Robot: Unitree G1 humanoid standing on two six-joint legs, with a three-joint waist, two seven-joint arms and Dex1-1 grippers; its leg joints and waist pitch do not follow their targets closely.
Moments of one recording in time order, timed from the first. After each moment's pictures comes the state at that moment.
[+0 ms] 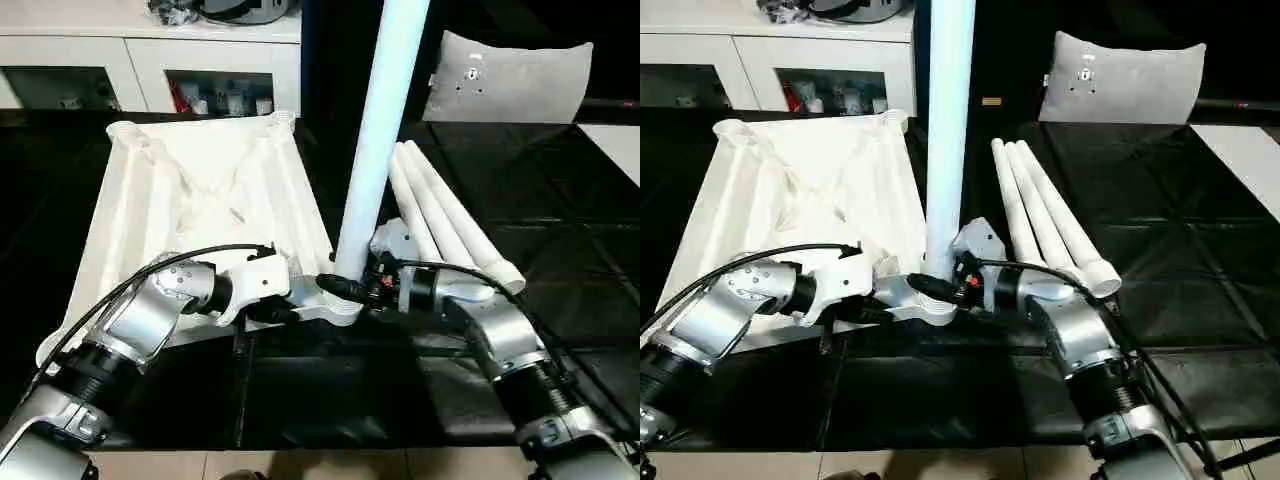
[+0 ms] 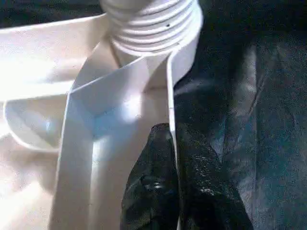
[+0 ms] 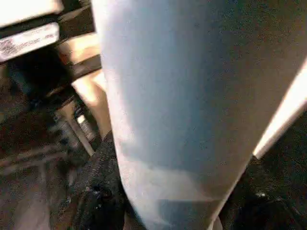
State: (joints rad) left arm -0.44 0.55 -0.36 0.23 0.04 0.27 -1.09; right arm -0.44 -0.19 0.23 0.40 0.18 0.16 0.85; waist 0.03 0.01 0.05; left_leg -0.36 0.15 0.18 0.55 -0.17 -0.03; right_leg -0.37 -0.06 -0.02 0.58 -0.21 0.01
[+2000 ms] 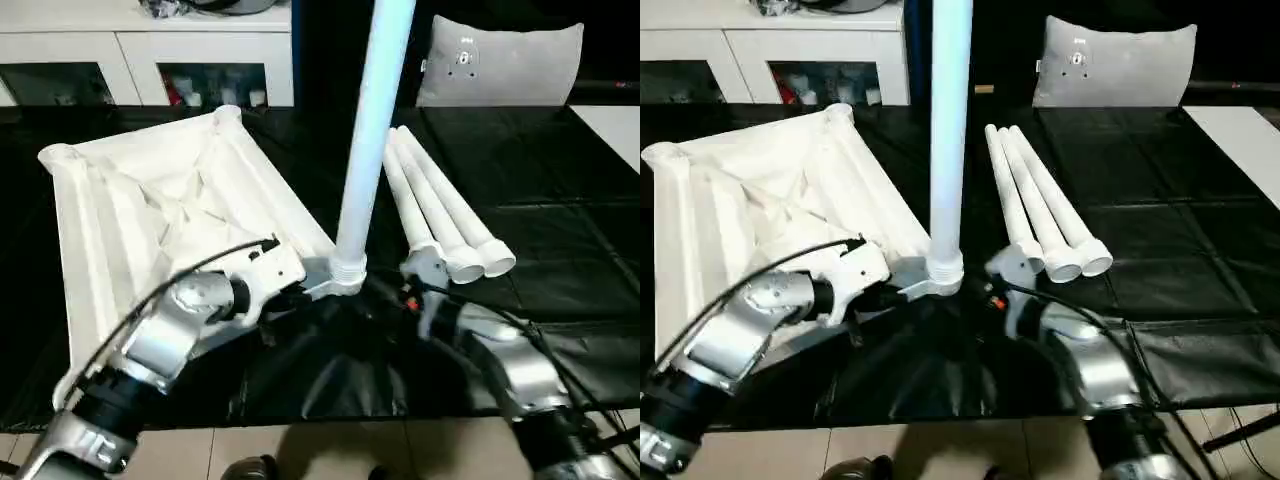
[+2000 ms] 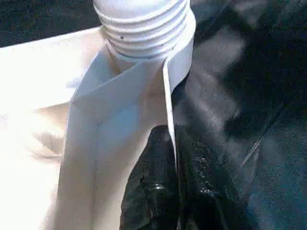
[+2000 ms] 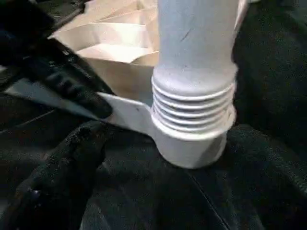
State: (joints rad) left arm -0.44 0.47 -0.35 0.16 0.08 0.37 -0.90; right arm -0.29 -0.30 0.14 0.31 0.22 0.14 0.87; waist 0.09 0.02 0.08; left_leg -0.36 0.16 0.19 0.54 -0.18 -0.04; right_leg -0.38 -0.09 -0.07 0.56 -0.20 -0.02
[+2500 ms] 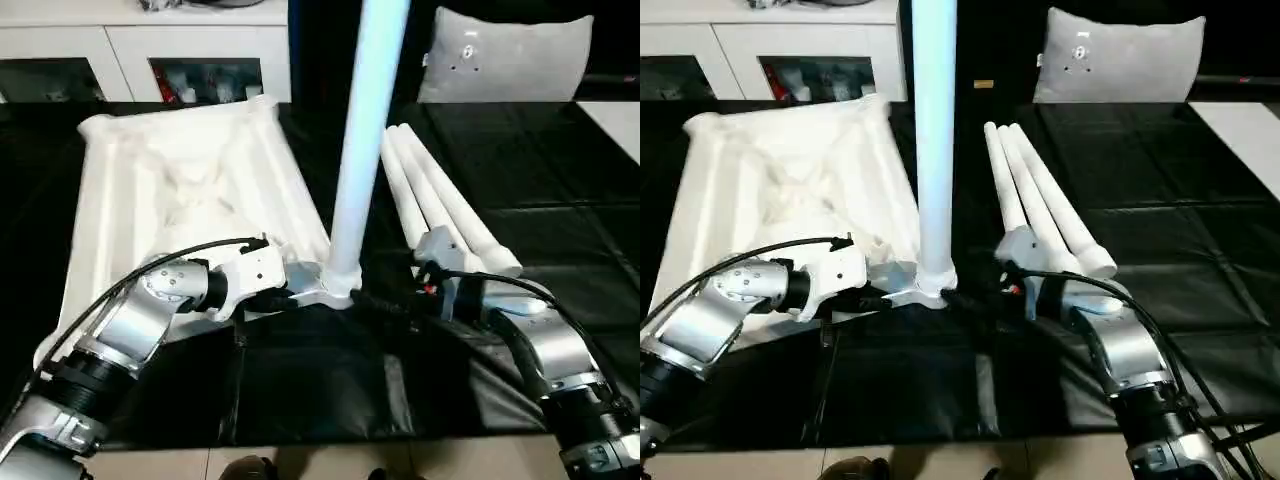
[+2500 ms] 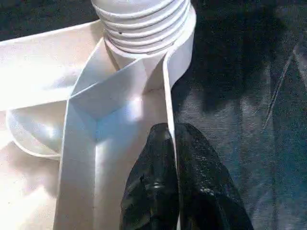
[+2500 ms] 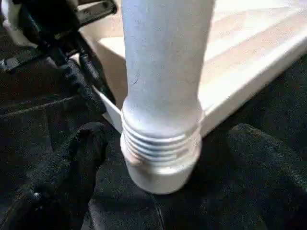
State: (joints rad) left arm -0.48 0.56 -0.37 0.23 0.05 0.14 -1.11; right arm -0.38 -0.39 0.19 0.26 0.20 0.14 0.99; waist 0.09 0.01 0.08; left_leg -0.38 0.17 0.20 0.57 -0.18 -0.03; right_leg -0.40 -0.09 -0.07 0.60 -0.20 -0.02
